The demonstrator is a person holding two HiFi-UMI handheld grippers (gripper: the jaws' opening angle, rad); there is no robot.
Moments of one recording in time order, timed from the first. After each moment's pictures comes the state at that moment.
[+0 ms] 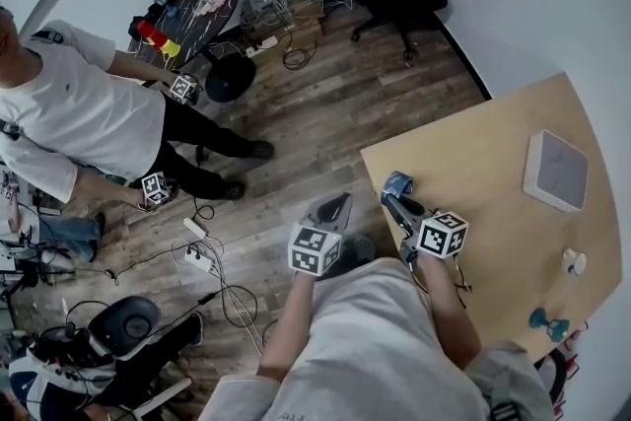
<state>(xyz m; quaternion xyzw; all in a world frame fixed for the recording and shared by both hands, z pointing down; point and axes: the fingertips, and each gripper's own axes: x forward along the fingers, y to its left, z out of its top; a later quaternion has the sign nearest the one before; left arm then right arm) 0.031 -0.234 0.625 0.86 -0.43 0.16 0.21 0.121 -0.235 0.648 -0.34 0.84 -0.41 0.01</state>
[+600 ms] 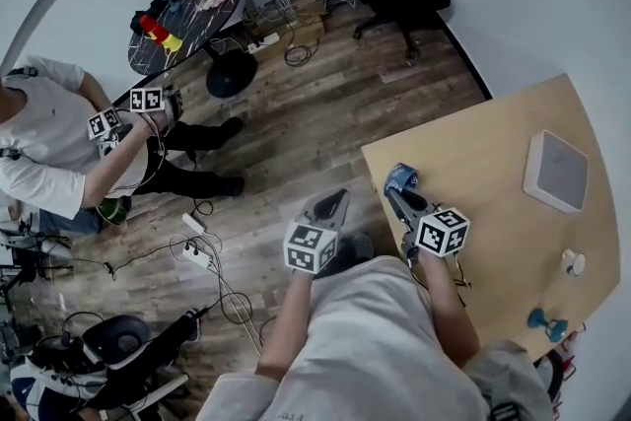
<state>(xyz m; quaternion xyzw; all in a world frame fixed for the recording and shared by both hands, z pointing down) 0.034 -0.215 0.618 0.86 -0.45 0.14 0.21 0.136 -0.224 0.638 -0.36 0.86 -0.36 -0.02</state>
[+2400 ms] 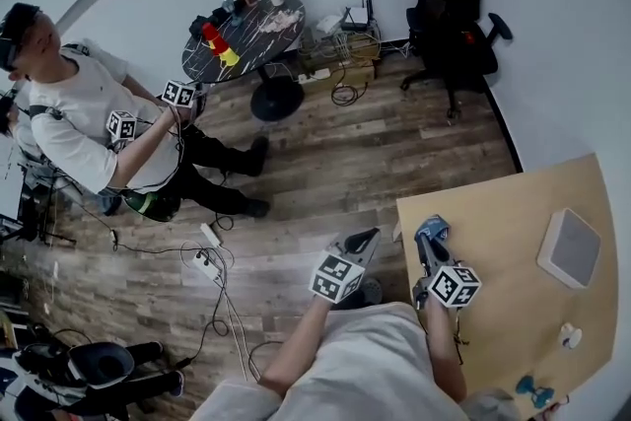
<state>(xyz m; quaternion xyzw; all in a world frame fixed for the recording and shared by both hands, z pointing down) 0.031 -0.235 0.604 0.87 -0.44 0.13 0.19 0.142 -0.251 0.641 -0.43 0.83 -0.36 0.00</state>
